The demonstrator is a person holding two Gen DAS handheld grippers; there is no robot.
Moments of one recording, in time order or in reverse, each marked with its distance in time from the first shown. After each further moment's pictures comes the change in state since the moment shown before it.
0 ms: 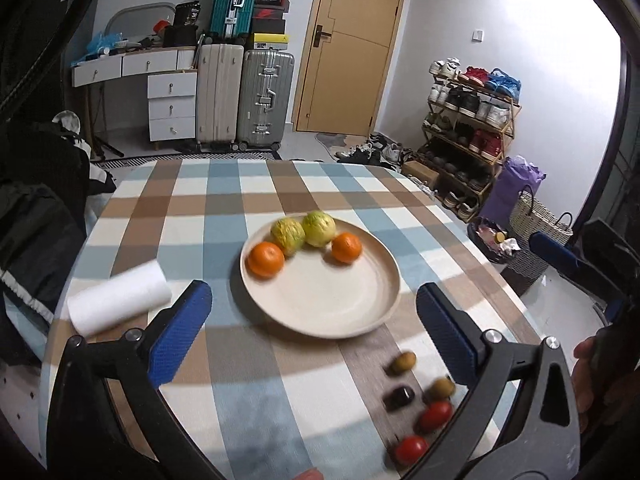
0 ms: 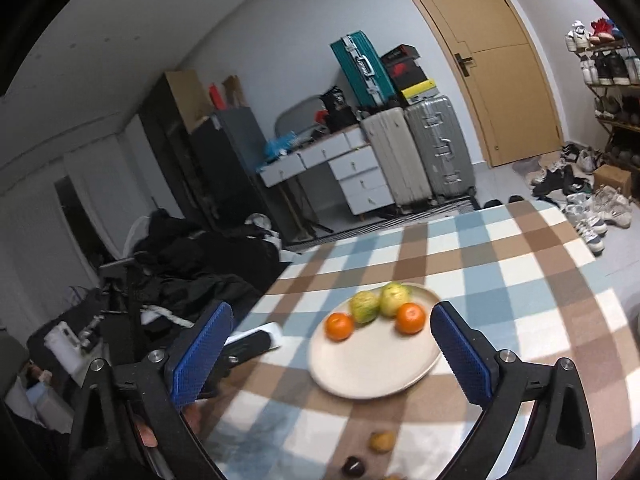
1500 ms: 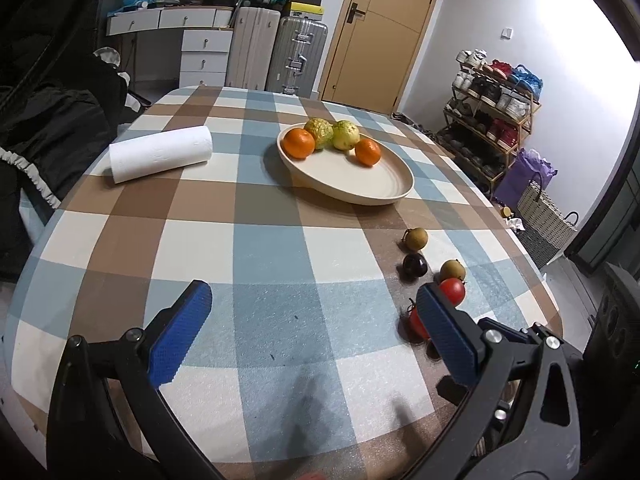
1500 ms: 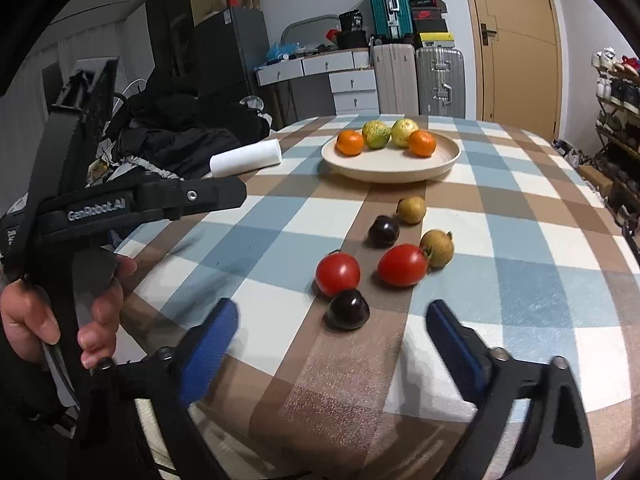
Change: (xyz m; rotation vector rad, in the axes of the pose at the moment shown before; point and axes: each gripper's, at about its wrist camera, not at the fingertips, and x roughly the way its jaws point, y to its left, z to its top) left arm -0.047 0.013 -0.122 -0.129 0.097 0.047; right arm -0.021 0.051 -0.188 -0.233 0.299 -0.173
